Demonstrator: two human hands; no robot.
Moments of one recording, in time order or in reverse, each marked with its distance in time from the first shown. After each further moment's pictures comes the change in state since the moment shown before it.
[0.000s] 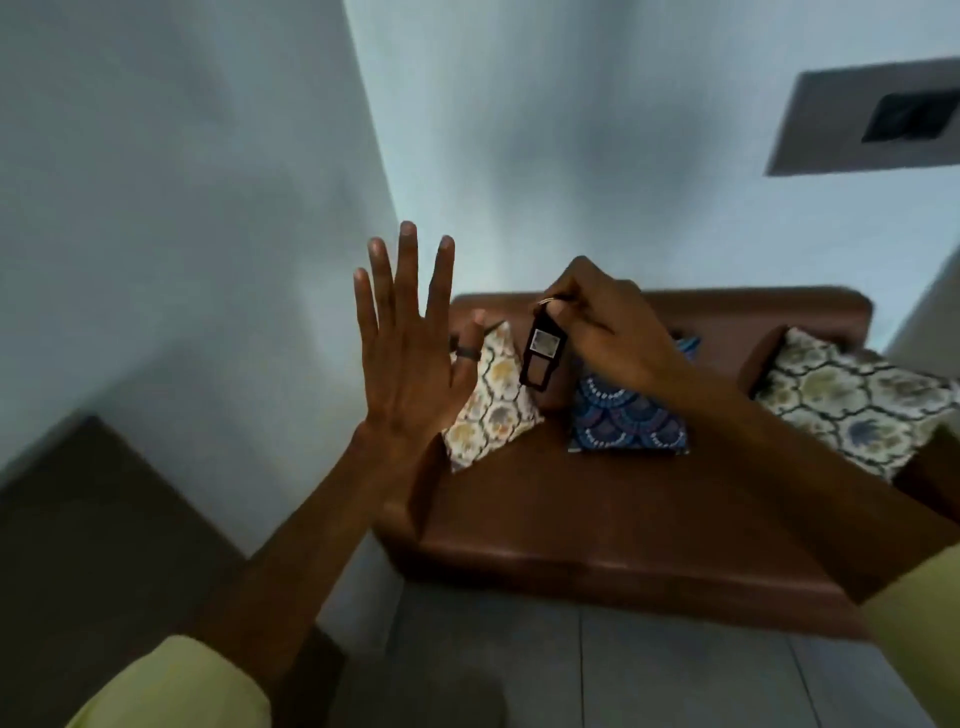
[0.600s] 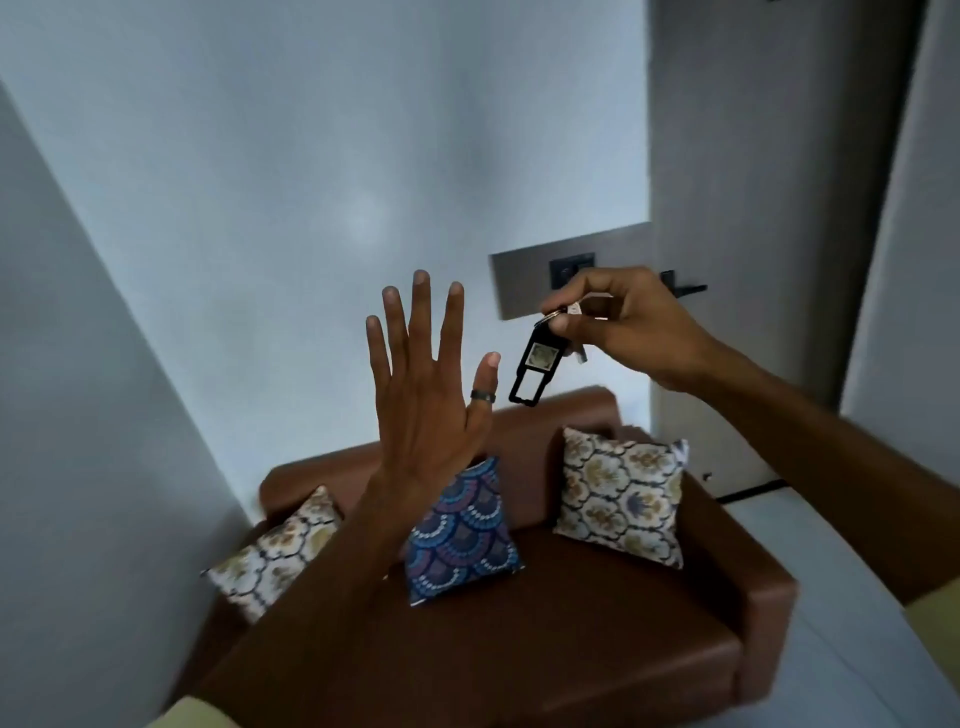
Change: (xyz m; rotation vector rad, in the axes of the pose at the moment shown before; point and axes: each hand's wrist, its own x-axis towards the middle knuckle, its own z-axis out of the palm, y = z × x) left_hand 0.121 0.384 0.040 -0.217 0.136 0.263; right_hand -0.125 0.062 -0.396 0.116 0.321 0.102
